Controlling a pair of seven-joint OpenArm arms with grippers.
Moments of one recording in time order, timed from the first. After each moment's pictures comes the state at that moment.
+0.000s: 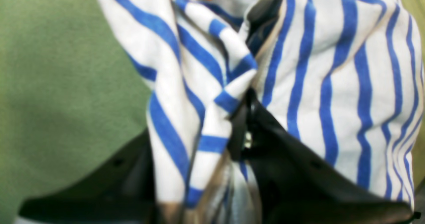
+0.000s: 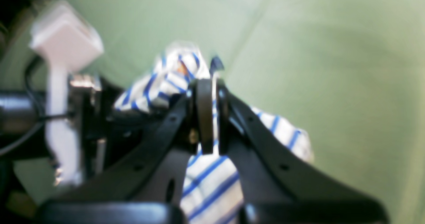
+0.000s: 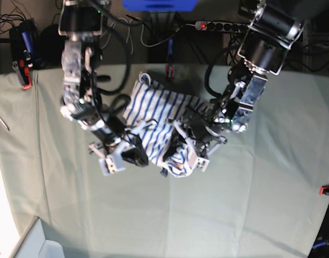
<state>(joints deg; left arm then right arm) -11.8 -9.5 24.8 63.5 -27.3 -11.0 26.0 -0.4 -6.0 6.5 83.5 4.5 35.0 -21.7</state>
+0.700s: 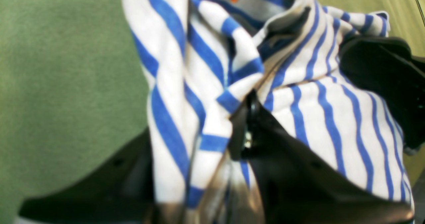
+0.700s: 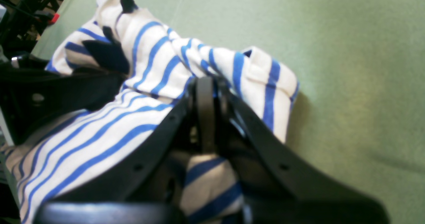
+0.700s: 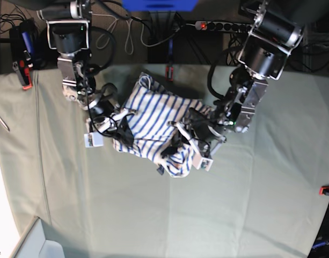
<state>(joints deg) -14.0 -9.2 24.6 53.7 -30.6 -14.0 21.5 5.5 2.2 6.9 45.4 7.8 37.0 7.0</state>
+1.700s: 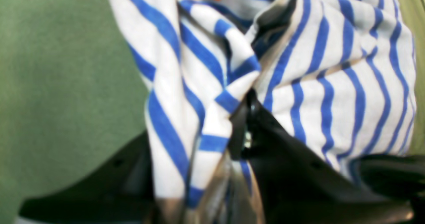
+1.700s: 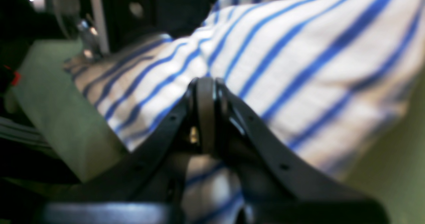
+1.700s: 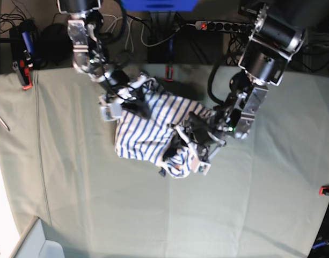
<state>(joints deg) -16.7 -9.1 25.3 53.2 -30.1 -13.9 25.4 -11.8 -1.5 3.7 69.4 7.1 35.1 1.8</state>
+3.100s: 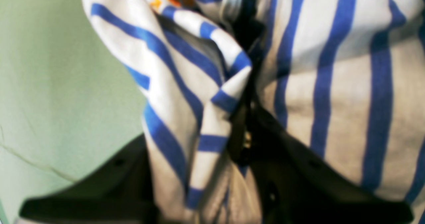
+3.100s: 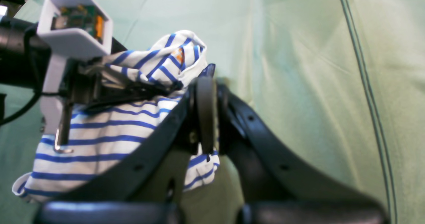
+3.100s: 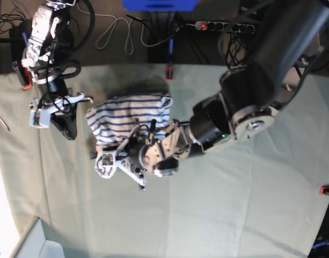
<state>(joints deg) -44.4 7.8 79.5 24.6 -9.5 -23.8 5.9 -14.7 -1.7 26.0 86.8 7.0 34.9 -2.5</state>
